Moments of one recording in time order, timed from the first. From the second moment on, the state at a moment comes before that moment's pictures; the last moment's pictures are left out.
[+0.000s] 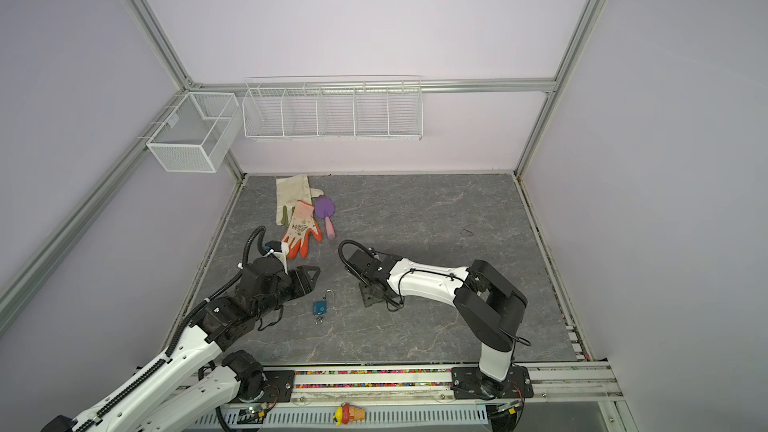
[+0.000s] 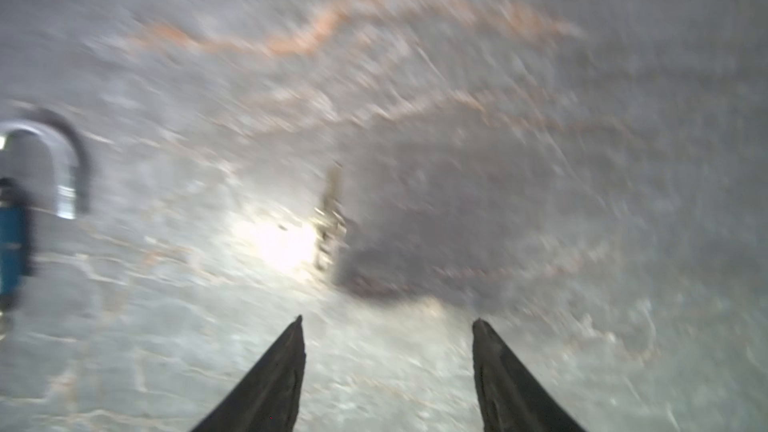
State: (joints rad) left arm -0.64 0.74 0.59 -0.48 -0.08 -0.79; right arm 1.01 1.81 1.20 -0.66 0.15 0.63
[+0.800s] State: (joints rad) left arm -0.64 0.75 0.59 -0.47 -0.10 -0.79; right arm 1.01 1.94 1.27 -0.64 0.13 0.64
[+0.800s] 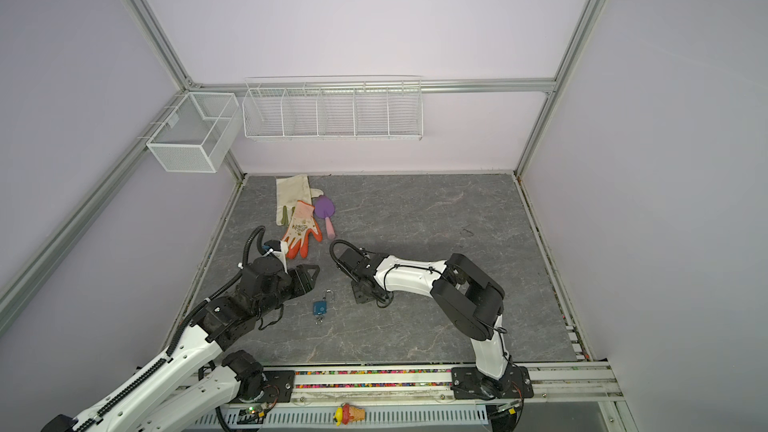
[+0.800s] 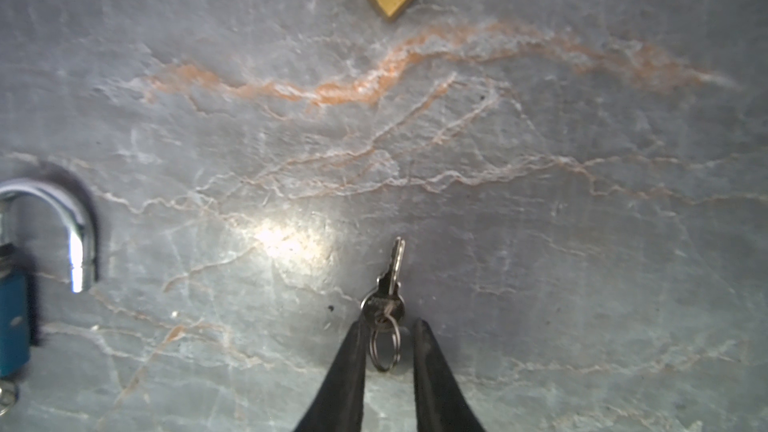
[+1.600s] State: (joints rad) left arm -0.64 0.73 0.54 -0.36 -0.06 -0.90; right arm 1.01 1.90 1.23 -0.61 0.22 0.54
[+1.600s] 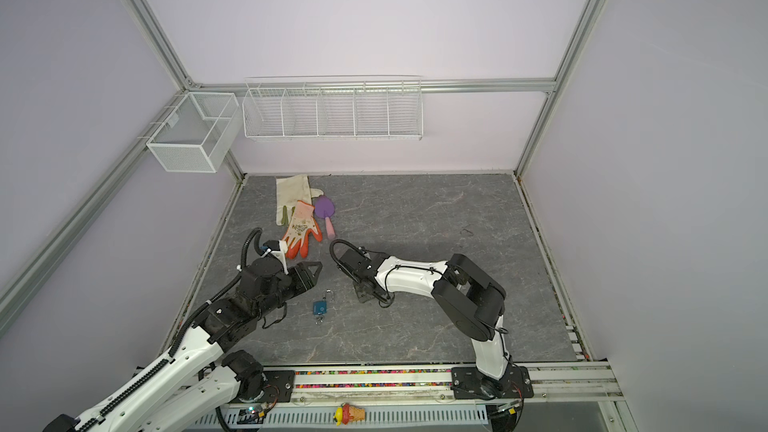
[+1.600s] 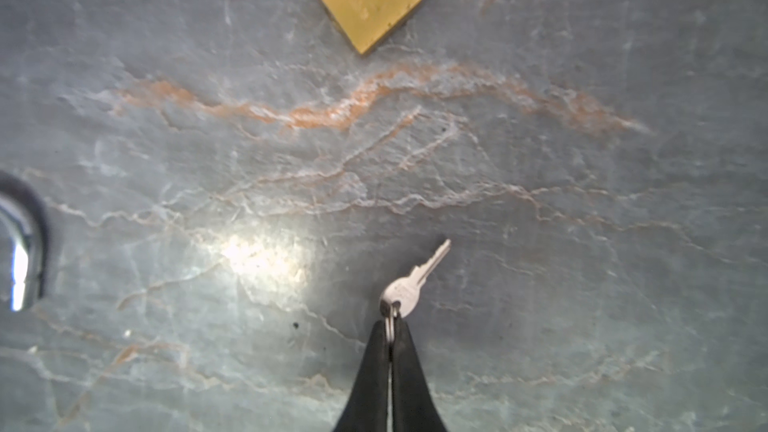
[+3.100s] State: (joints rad) left arm -0.77 1.03 0.70 -0.08 0.20 -1.16; right arm 1.08 1.30 1.08 -0.51 0.03 -0.10
